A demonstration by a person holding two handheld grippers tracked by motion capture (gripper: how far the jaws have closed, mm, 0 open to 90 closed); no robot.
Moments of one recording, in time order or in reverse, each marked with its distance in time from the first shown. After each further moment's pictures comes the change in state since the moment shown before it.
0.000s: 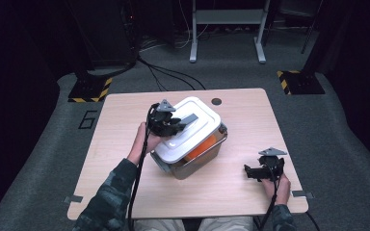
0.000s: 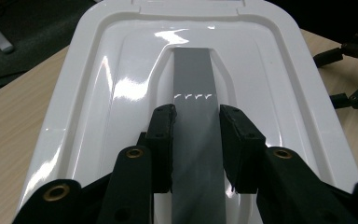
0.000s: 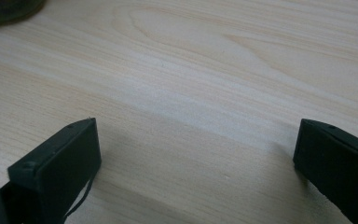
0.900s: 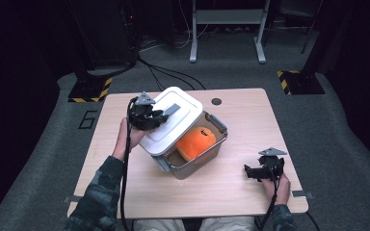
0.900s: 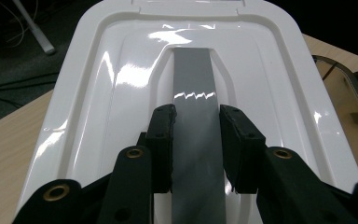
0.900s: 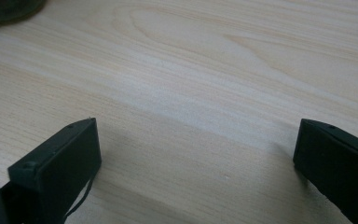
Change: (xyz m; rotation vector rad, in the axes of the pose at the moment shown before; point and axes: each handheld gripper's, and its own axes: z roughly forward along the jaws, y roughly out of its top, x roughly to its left) left arm 0.038 -0.009 -0.038 -0.062 0.110 -0.054; right arm 0.000 0.000 0.000 0.000 0.002 -0.004
